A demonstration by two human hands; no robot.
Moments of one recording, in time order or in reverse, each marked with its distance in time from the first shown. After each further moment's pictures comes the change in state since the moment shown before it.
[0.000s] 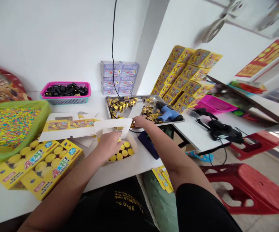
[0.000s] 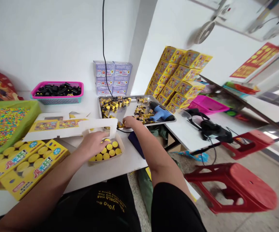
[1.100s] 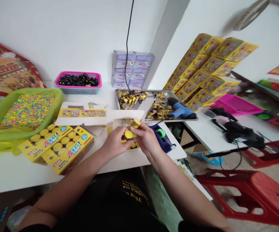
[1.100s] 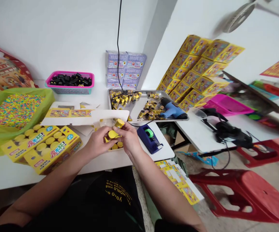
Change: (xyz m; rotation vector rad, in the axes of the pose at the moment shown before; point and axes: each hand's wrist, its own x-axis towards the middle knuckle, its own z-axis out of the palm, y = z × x) left_hand -0.043 -0.011 0.029 -0.585 0.376 0.111; right_hand -0.165 -0.103 0.019 1.976 0.130 -0.110
